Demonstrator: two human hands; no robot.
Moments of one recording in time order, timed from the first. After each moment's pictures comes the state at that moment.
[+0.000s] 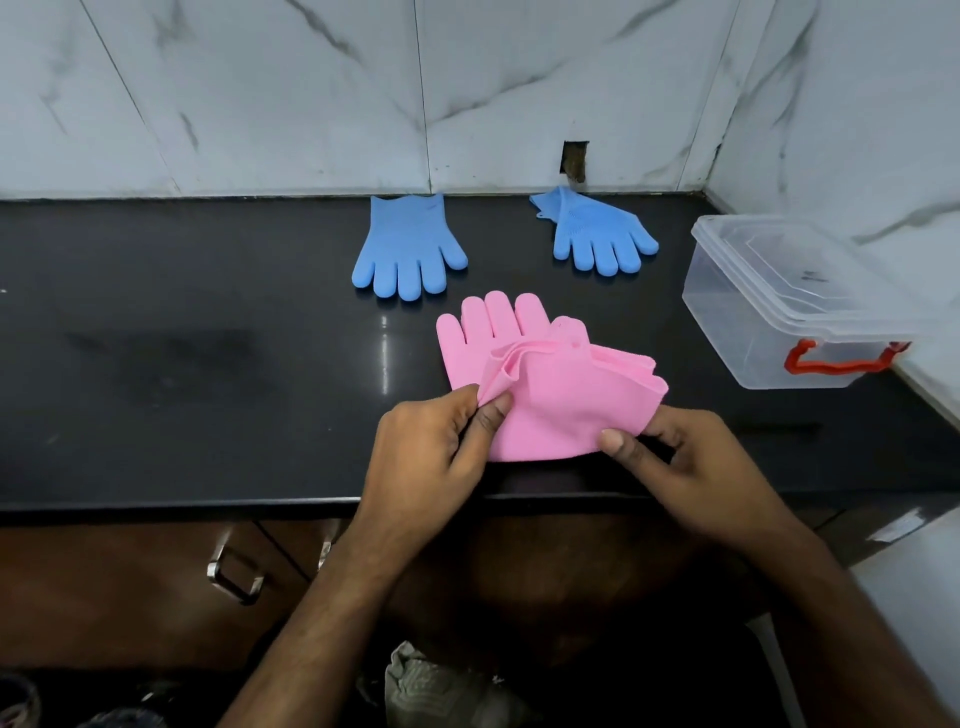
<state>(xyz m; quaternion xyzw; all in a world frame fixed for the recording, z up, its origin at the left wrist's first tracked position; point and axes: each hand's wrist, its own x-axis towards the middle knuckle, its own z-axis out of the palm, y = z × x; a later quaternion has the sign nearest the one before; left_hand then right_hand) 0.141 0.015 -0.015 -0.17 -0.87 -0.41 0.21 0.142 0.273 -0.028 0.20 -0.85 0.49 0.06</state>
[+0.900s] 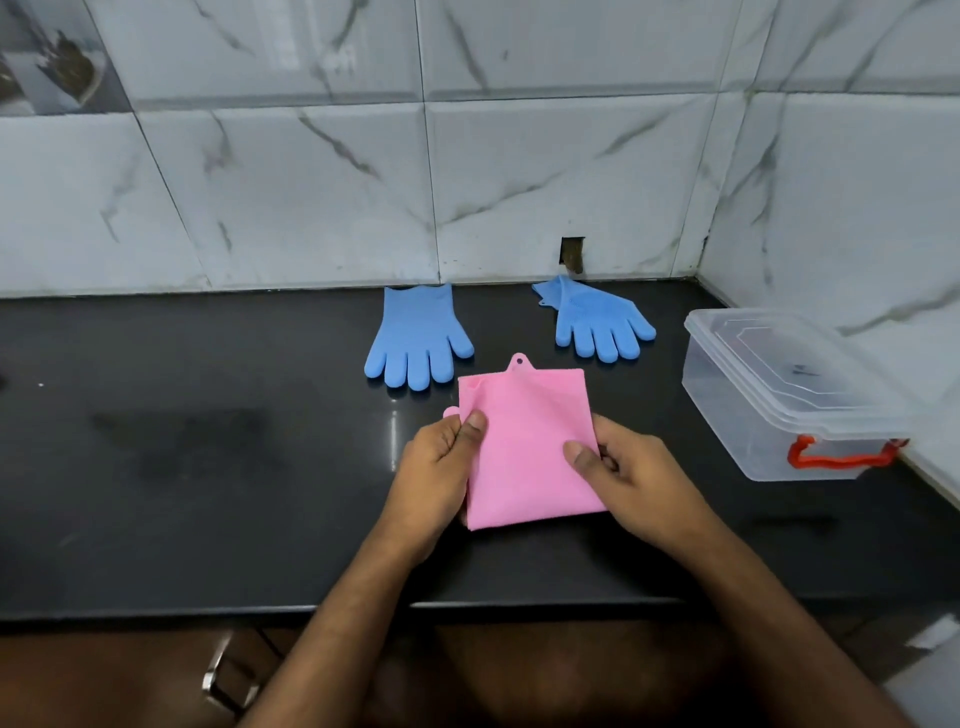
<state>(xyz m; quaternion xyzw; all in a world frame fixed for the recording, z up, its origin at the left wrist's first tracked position) 0.074 0.016 -0.004 -0.04 -0.78 -0.63 0.04 0.083 0.243 0.001 0.14 -0.90 0.42 0.04</state>
